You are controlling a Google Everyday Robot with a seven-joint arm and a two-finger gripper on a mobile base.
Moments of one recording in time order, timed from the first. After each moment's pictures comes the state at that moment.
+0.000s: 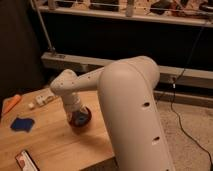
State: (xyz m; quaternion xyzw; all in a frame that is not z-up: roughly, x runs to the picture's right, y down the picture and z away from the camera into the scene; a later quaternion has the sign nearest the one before) arm -0.174 0.135 0.804 -0.30 0.20 0.50 0.79
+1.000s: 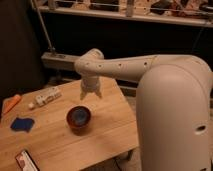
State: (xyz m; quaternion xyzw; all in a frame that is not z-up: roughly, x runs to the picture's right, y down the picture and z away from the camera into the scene) arm -0.070 0.034 0.790 -0.24 0.16 0.66 0.69
